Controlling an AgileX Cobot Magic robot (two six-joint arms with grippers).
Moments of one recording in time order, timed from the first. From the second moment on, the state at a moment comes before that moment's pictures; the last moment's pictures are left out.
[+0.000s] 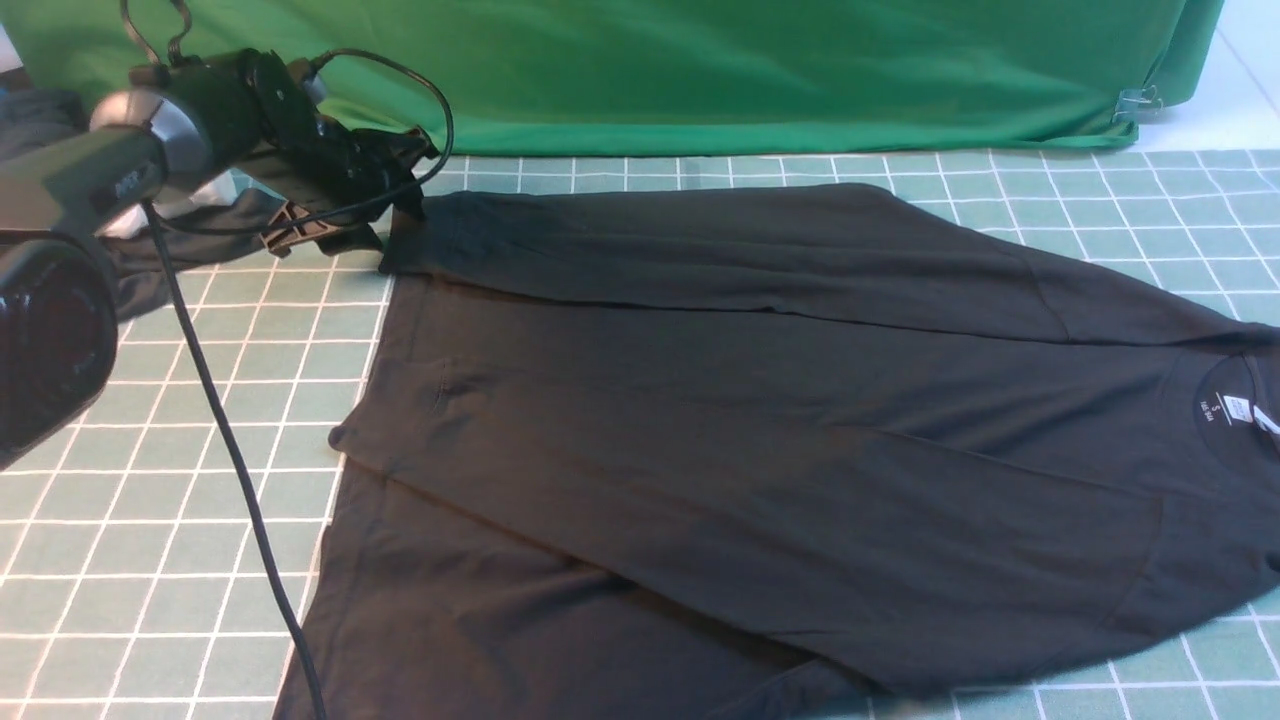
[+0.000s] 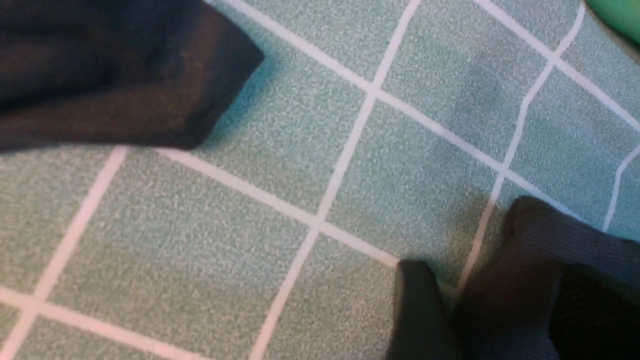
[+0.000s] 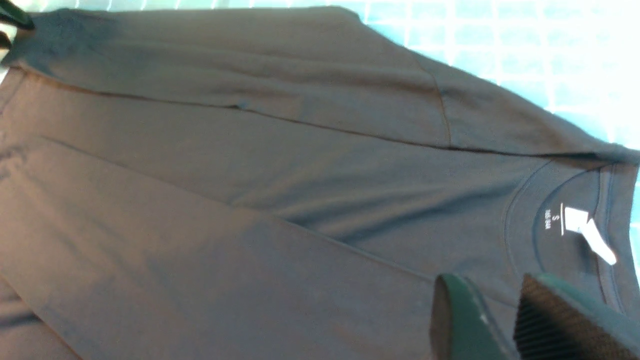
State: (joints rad) right arm 0.04 0.79 -0.78 0.32 0.72 -0.20; left arm 0.03 2.41 -1.98 -0.25 0.62 -0.38
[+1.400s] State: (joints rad) right arm 0.04 0.79 -0.78 0.32 0.71 -0.20; left arm -0.02 1.85 -1.56 -0.25 1.19 -0.22
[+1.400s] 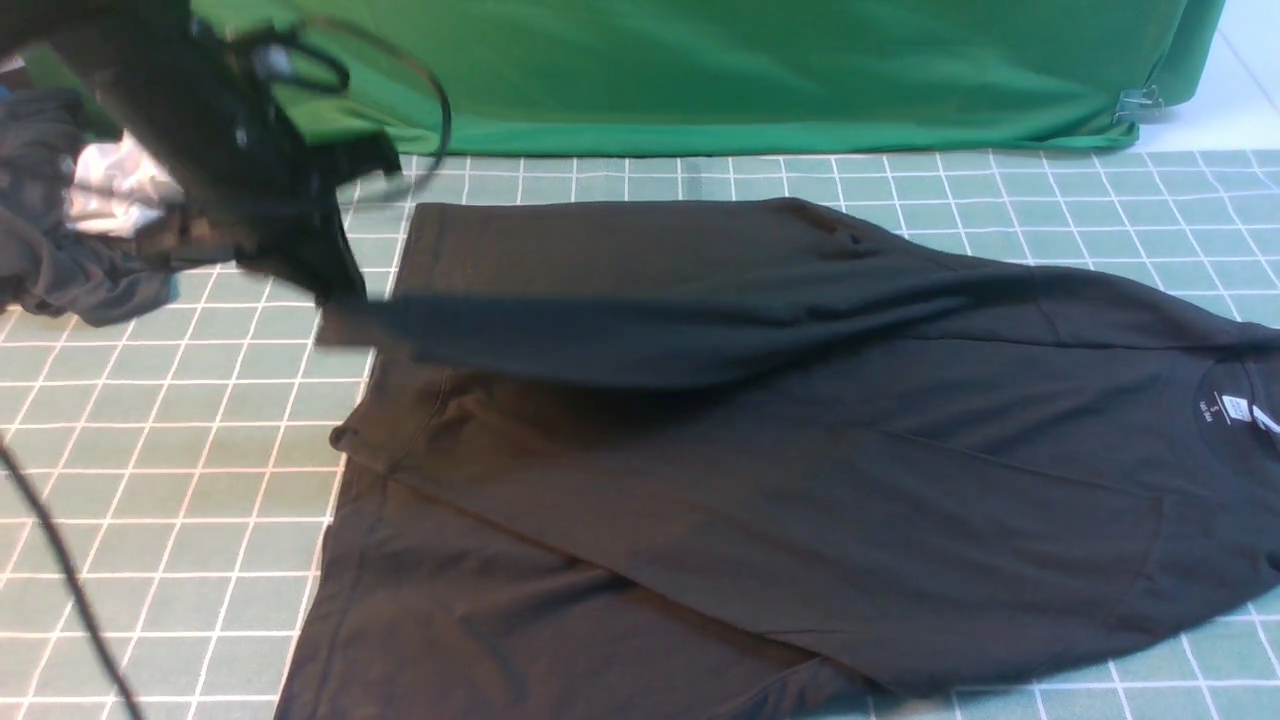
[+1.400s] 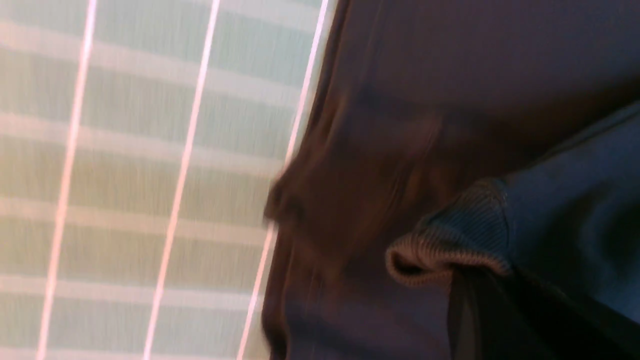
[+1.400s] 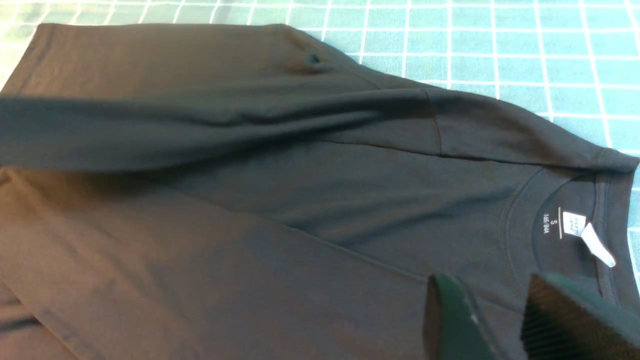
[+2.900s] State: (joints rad) right arm 0.04 0.79 -0.78 0.32 0.71 -0.20; left arm -0.30 1.53 -0.79 -0.08 1.08 -0.45
